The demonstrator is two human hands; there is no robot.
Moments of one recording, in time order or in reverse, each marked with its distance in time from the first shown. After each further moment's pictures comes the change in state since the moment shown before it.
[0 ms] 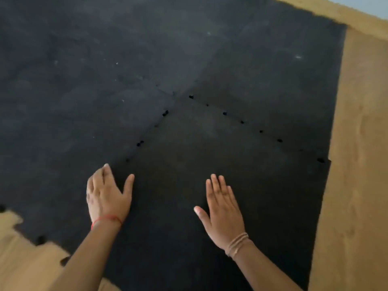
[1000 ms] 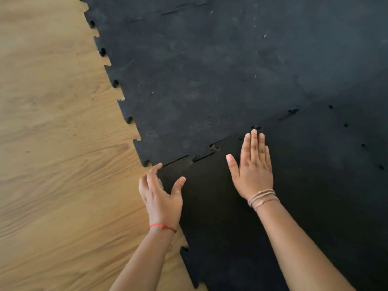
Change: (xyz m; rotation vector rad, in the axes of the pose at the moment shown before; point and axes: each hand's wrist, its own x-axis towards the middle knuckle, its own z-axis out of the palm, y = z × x) left_hand -0.080 -0.073 -0.017 -0.622 0.333 -0.587; right_hand 0.090 -0.142 0.006 -0.150 -0.023 -0.422
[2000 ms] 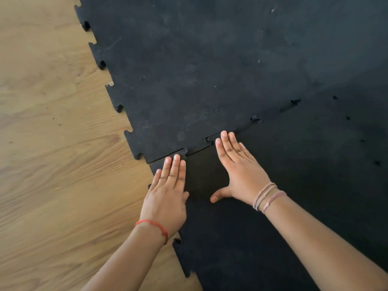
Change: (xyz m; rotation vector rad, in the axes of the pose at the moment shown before) left_hand 0.000 -0.002 -0.006 0.872 -0.494 0.527; right_hand -0.001 -0.007 -0.038 -0.073 -0.480 -0.415
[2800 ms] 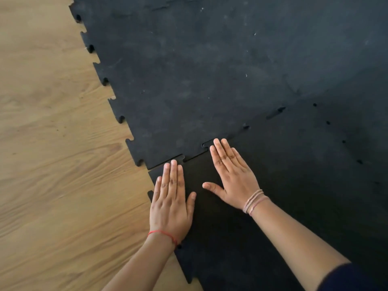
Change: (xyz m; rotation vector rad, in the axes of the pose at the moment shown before) left_hand 0.000 0.007 0.036 -0.047 0.364 -0.050; right_hand 0.001 0.001 0.032 -0.147 0.342 0.023
